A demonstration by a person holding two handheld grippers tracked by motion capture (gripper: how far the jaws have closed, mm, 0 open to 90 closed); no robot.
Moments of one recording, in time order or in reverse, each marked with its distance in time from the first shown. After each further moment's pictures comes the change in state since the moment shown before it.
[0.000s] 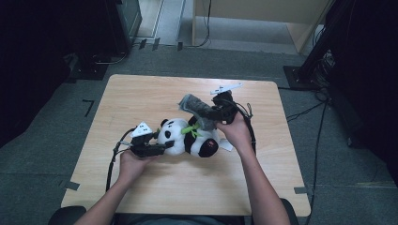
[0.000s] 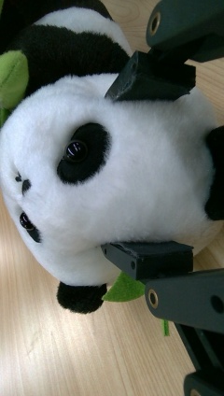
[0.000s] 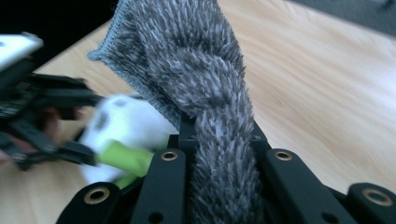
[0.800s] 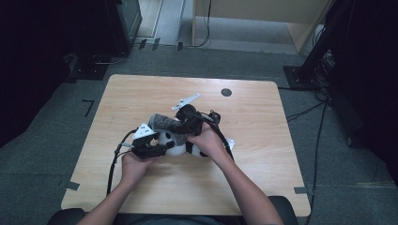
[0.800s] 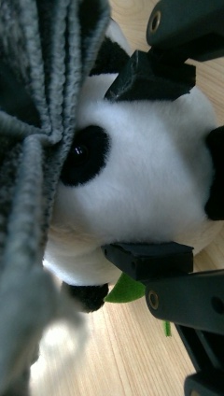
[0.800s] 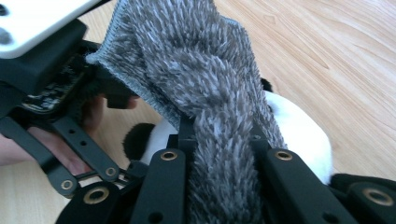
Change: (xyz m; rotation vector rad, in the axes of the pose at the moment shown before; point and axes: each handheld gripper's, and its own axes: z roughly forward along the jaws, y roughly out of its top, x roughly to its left) left arm -0.009 0.000 0.002 0.010 0.041 0.000; right arm 0.065 0.003 0.071 0.156 0.091 -0.143
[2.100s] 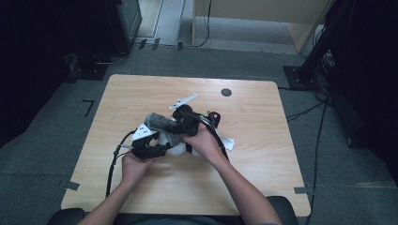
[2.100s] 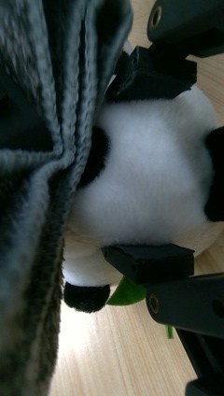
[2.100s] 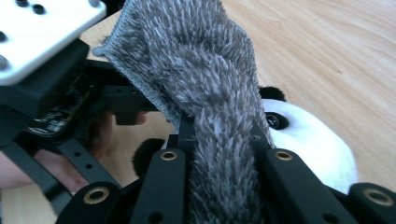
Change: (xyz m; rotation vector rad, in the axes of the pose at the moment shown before) left arm 0.003 -0.004 -0.001 -0.050 -0.015 -0.024; right arm 0.005 0.004 0.010 -0.025 0.013 0.043
